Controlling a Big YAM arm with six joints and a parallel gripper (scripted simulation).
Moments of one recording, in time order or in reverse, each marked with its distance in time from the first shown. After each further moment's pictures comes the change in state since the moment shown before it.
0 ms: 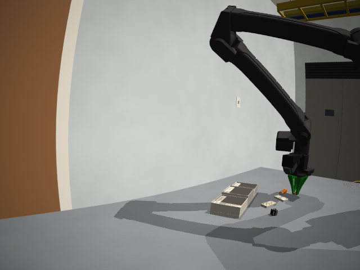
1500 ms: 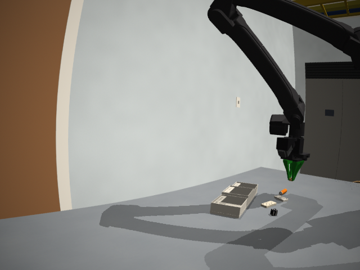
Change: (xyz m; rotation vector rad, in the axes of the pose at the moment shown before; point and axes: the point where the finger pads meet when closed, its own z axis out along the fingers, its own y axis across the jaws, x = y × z) arm -0.030 -0.014 -0.055 0.005 0.005 -0.020
